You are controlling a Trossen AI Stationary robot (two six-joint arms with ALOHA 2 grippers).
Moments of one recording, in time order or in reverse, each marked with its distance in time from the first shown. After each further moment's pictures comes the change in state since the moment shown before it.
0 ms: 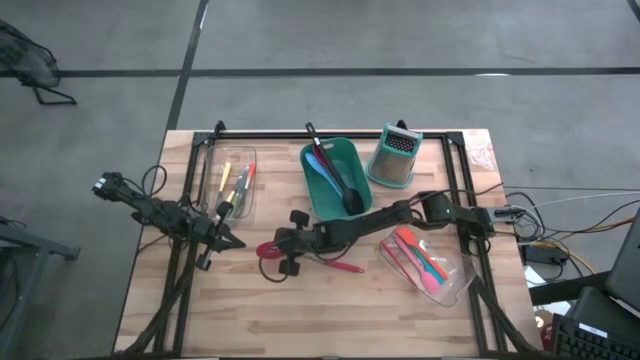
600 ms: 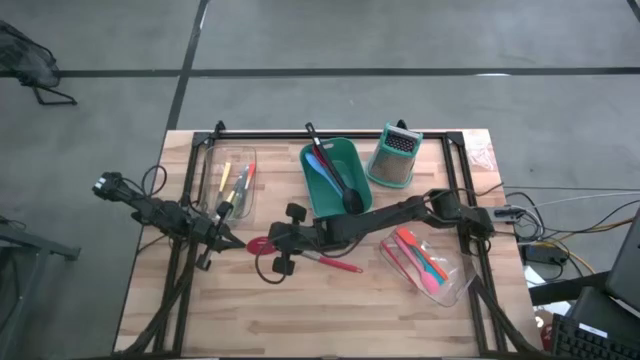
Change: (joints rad) left arm 0.000 0.001 0.000 -0.001 0.000 0.000; right arm 0.026 -0.087 0.144 -0.157 0.049 0.009
